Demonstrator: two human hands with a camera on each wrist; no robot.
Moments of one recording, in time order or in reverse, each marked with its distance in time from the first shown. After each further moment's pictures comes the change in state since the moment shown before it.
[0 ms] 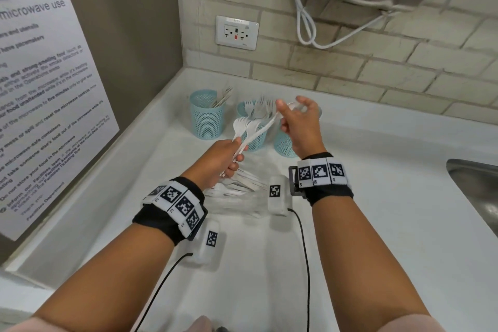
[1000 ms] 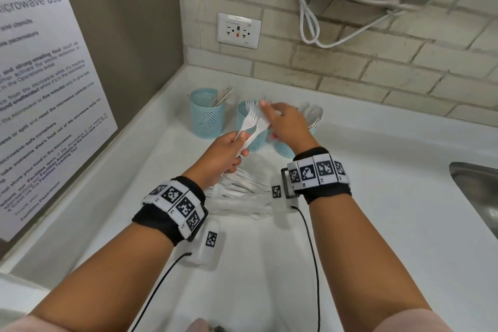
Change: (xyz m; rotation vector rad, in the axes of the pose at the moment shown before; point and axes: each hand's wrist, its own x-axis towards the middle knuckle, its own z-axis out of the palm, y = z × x) left_hand 0.006 0.000 0.003 0.080 -0.016 0.178; right_hand 0.011 0.002 0.017 -0.753 -0.178 -0.123
